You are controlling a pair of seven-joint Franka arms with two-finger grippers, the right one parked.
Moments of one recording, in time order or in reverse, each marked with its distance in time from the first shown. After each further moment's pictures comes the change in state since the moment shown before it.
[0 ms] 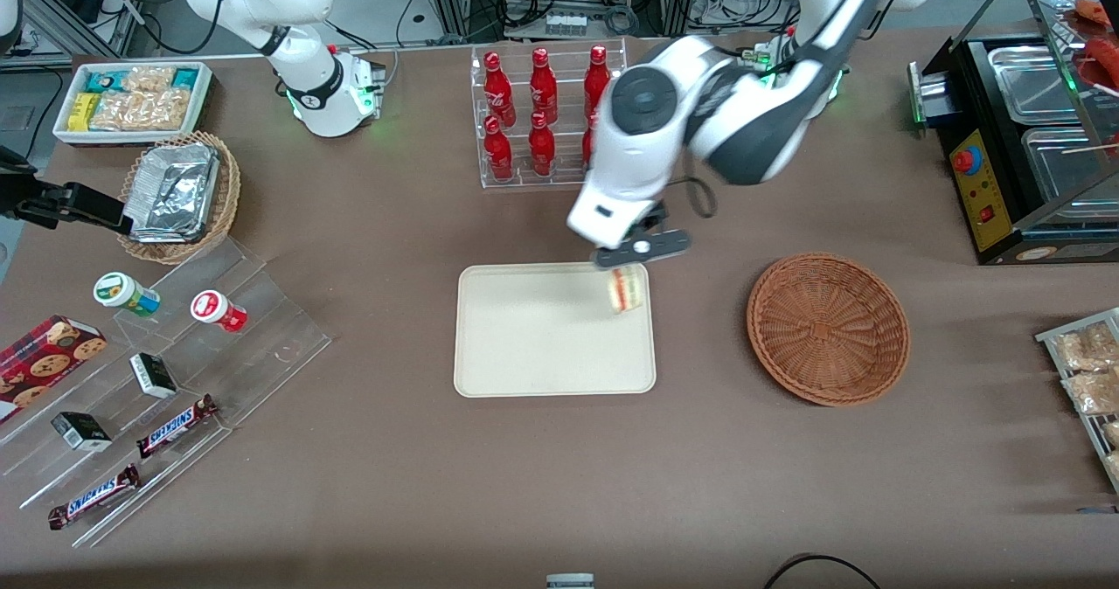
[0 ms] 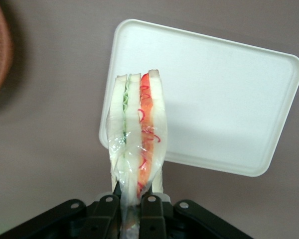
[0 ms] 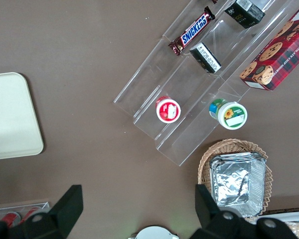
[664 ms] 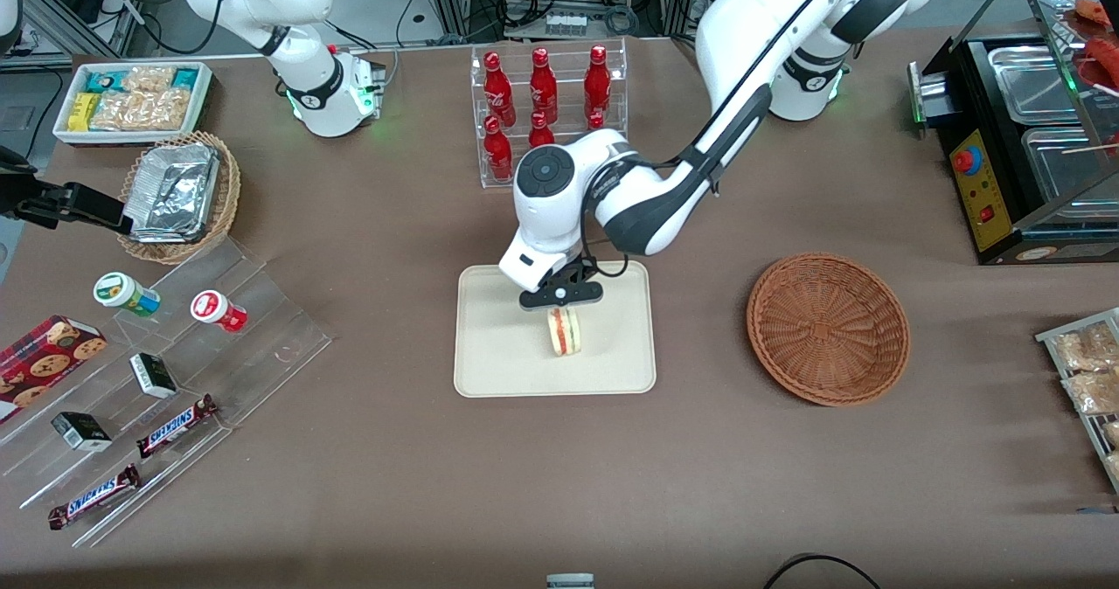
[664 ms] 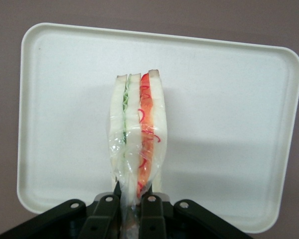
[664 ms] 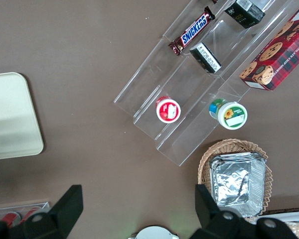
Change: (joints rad) arm -0.102 0.323 0.001 0.141 0.252 0.219 -0.066
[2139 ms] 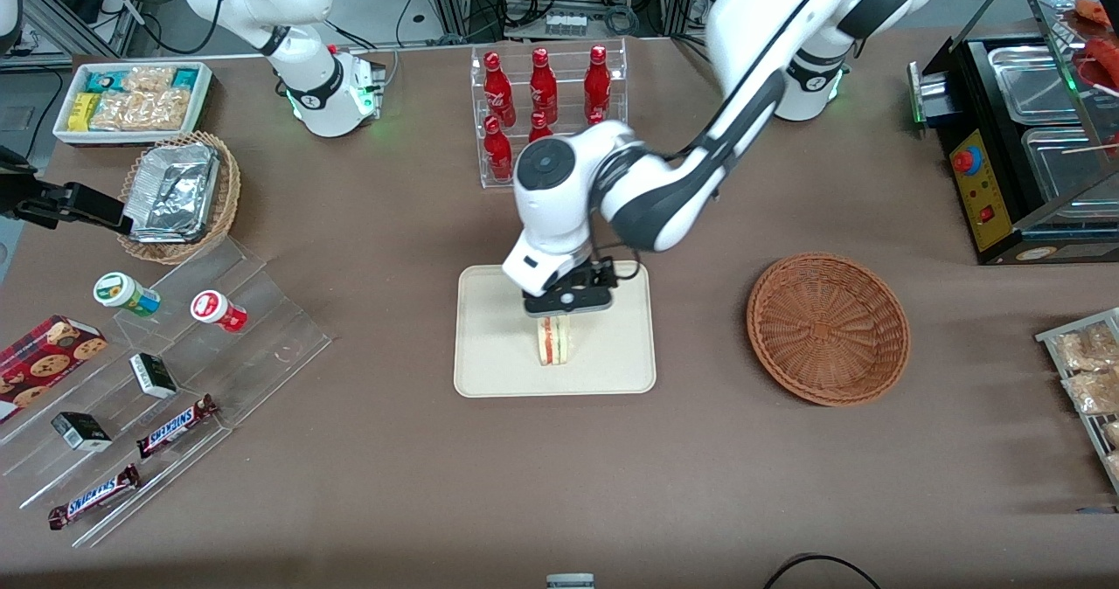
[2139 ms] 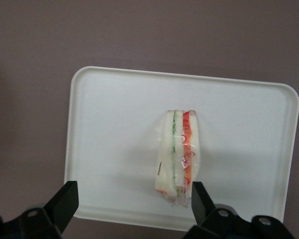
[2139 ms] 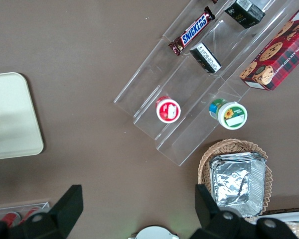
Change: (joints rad) arm 0.045 -0.108 0.008 0.068 -0.029 -0.188 0.045
